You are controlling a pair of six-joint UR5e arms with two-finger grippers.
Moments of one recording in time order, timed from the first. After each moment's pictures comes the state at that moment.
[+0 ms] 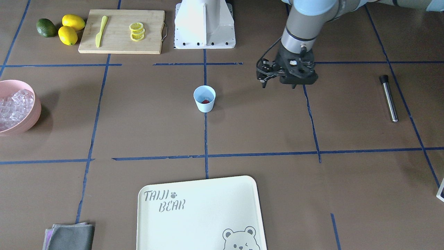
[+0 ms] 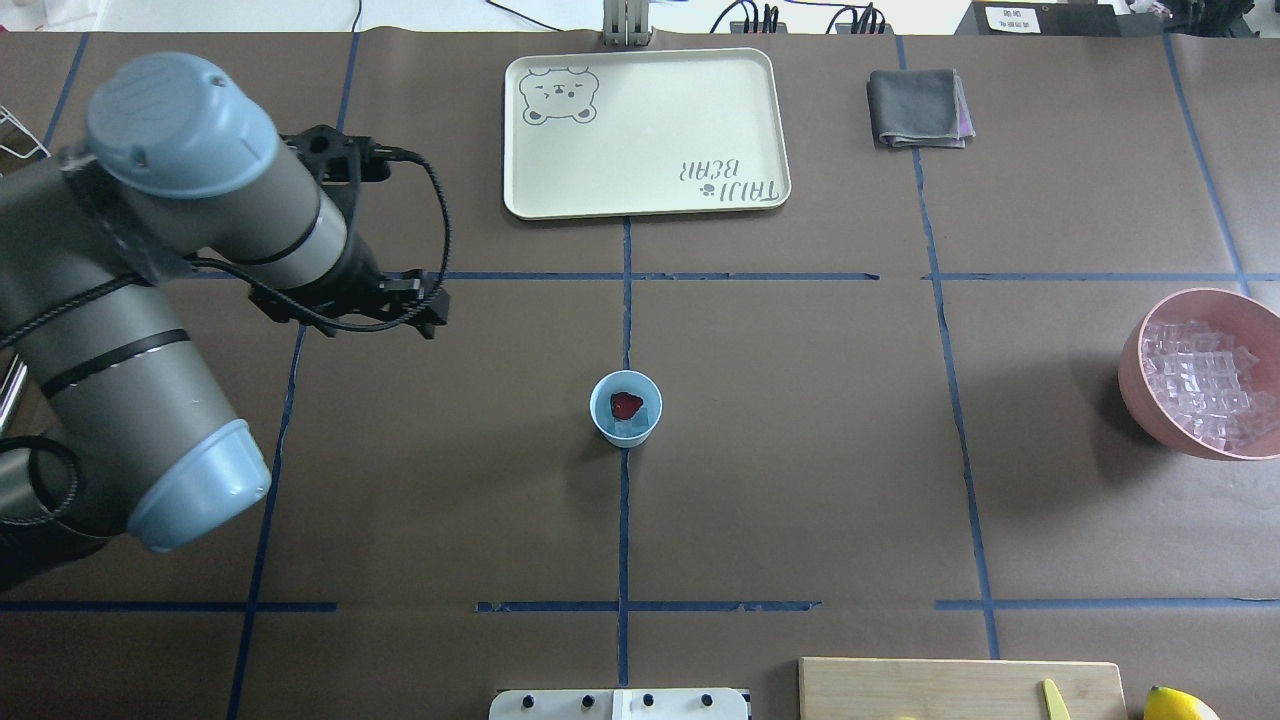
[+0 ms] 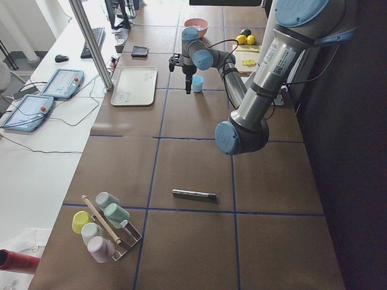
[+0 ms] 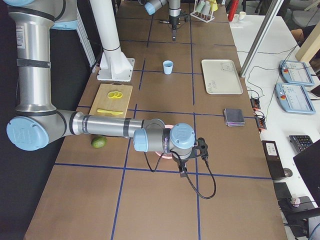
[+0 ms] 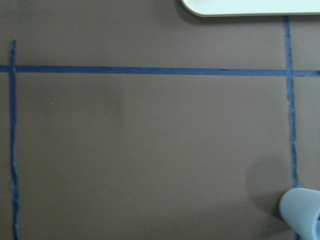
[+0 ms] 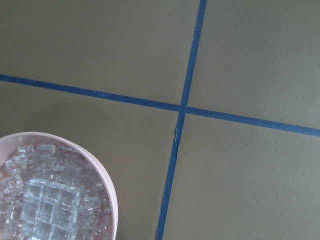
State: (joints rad) left arm -0.76 -2.01 -2.01 -1.37 -2.04 -0.95; right arm 1.61 -1.62 1.59 -1.47 2.44 -0.14
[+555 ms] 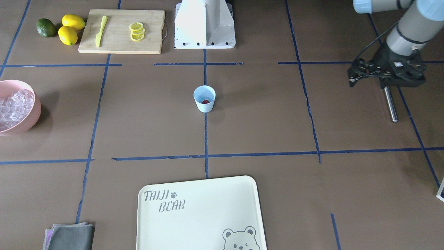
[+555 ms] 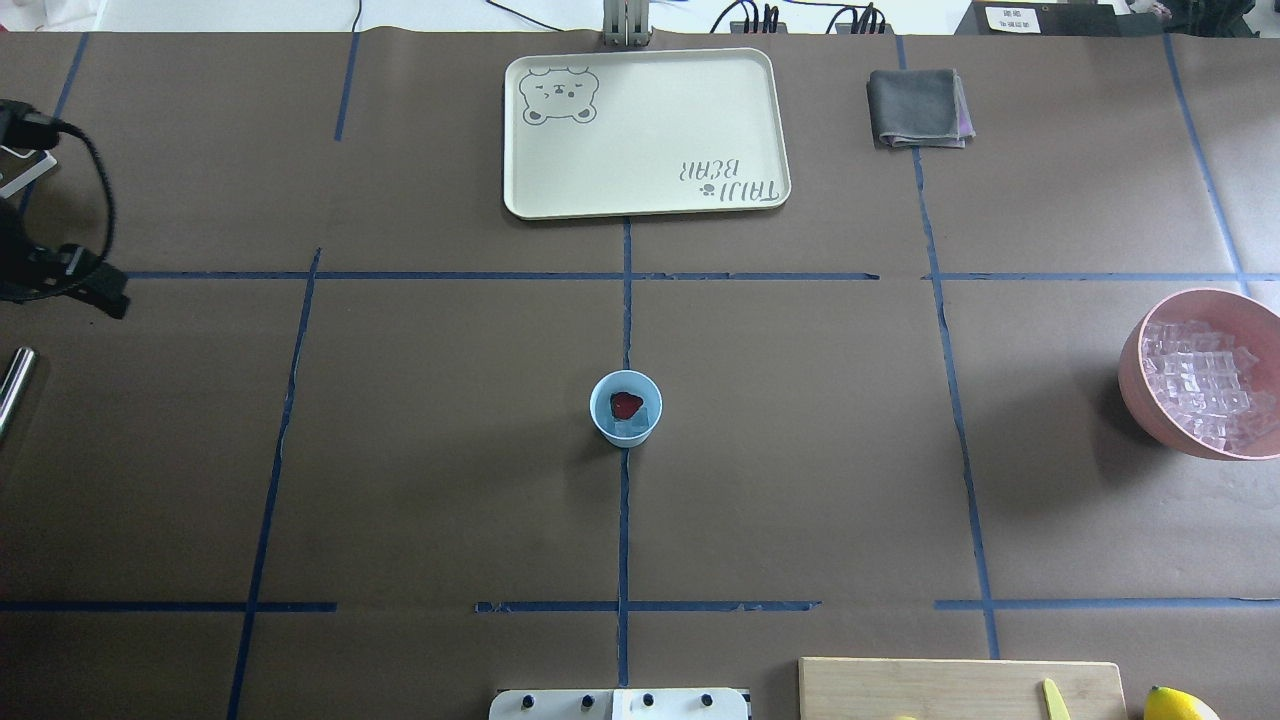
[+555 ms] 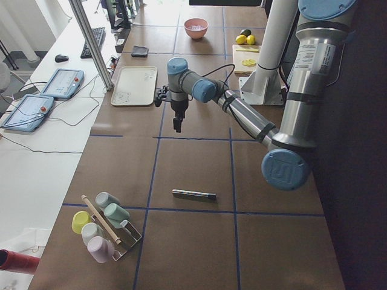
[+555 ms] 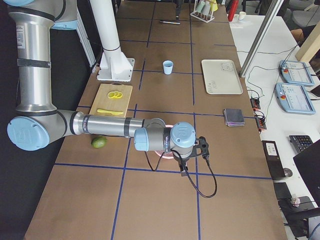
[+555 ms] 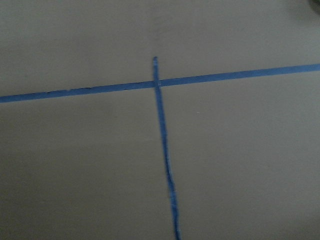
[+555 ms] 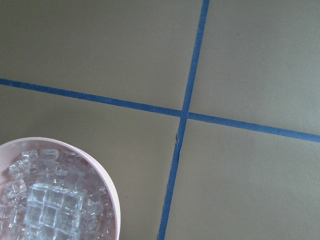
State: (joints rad) left arm -1.11 -1.63 -2.05 -1.45 -2.21 -0.46; right arm 1.61 -1.61 1.59 -1.47 2.44 -0.14
